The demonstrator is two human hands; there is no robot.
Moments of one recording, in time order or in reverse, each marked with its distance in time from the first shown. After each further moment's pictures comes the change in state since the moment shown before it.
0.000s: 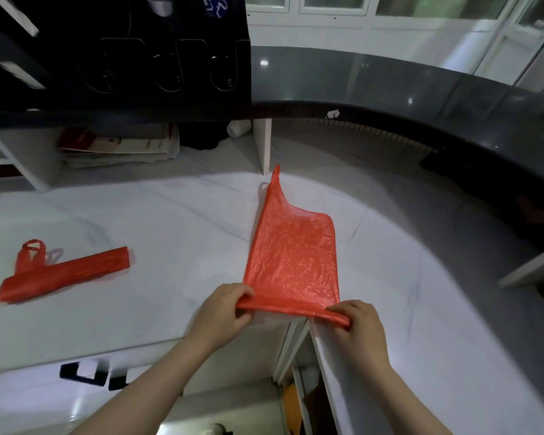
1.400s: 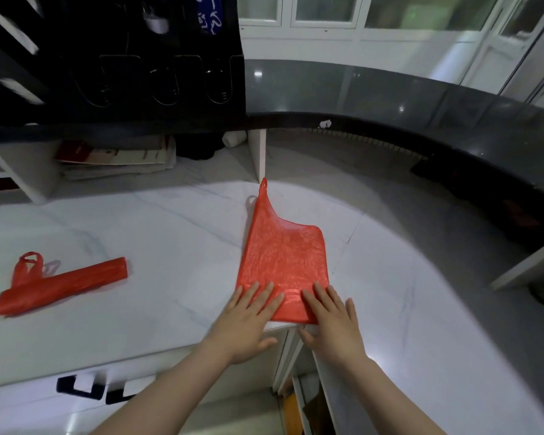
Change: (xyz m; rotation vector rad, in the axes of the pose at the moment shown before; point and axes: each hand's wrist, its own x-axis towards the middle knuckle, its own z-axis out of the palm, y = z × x) left_hand 0.009 0.015 0.024 0.606 -0.358 0.205; right_hand 0.021 0.000 0.034 -0.450 -0.248 -0.127
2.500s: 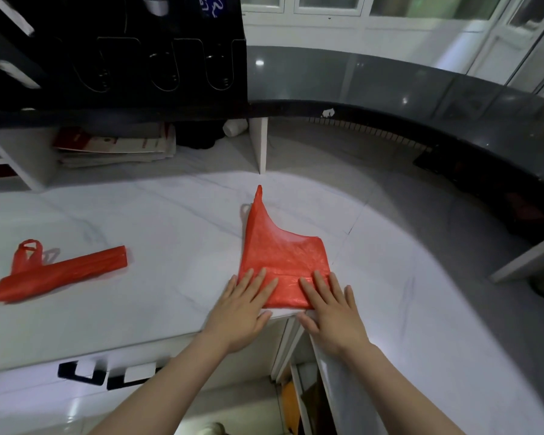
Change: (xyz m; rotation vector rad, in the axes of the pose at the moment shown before) left_hand -0.002 -0.002 0.004 -0.086 0.074 -0.105; right_hand 0.001 0.008 -0.005 -0.083 -0.104 -0.057
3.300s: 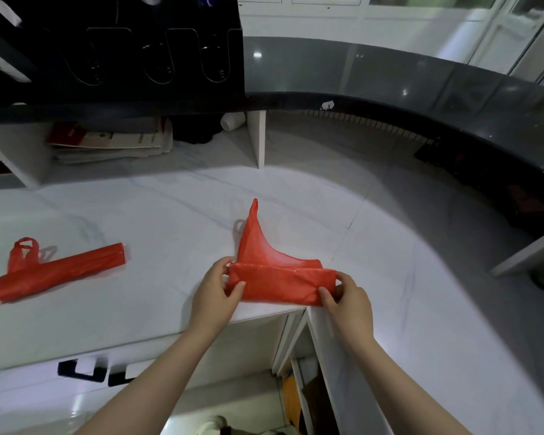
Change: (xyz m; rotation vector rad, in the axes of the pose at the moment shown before) left_hand -0.006 -0.014 -0.019 -0.809 0.445 -0.451; right_hand 0.000 -0.004 -0.018 0.640 0.346 0.373
